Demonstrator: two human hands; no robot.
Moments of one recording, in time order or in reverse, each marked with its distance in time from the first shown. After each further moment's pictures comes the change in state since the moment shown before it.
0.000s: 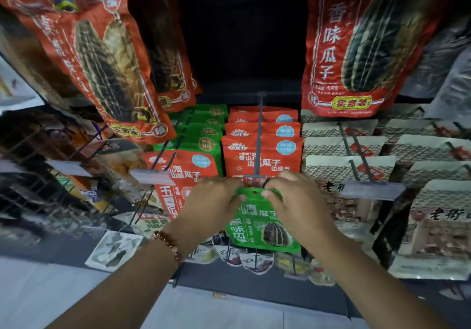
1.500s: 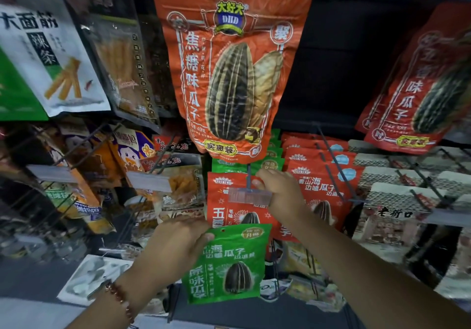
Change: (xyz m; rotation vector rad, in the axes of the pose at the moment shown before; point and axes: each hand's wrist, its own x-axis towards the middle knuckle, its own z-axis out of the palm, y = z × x) left_hand -0.119 -0.215 -0.059 -0.007 0.006 0.094; right_hand 0.112 -0.146 0.105 -0.190 -0.093 0.021
